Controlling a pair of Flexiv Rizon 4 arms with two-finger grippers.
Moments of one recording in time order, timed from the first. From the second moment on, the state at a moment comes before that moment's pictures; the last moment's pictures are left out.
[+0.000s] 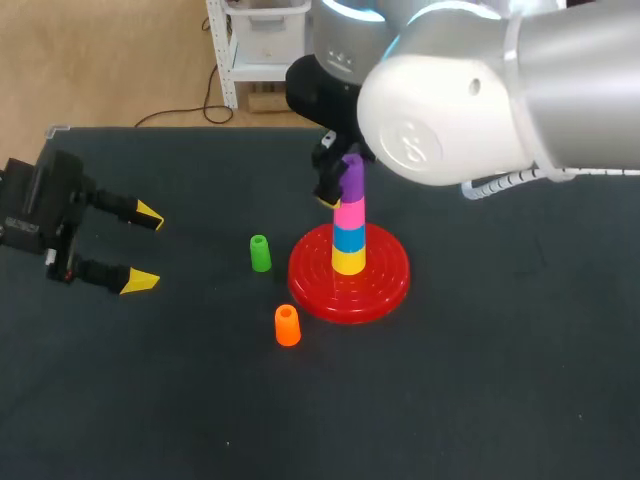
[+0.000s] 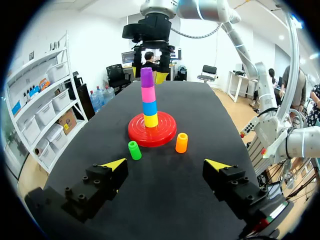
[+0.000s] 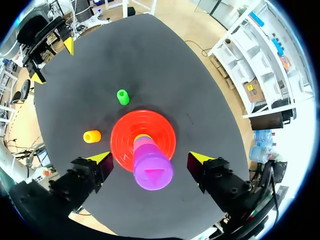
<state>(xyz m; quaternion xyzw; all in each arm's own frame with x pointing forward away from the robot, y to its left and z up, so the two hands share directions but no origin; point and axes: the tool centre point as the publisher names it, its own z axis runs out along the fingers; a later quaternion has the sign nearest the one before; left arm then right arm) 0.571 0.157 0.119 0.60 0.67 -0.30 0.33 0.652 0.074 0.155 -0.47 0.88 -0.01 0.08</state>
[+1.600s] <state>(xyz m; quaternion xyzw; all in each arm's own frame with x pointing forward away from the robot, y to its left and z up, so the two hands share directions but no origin) 0.571 0.157 0.119 0.60 0.67 -0.30 0.33 0.536 0.064 0.205 -0.54 0.83 0.04 0.12</state>
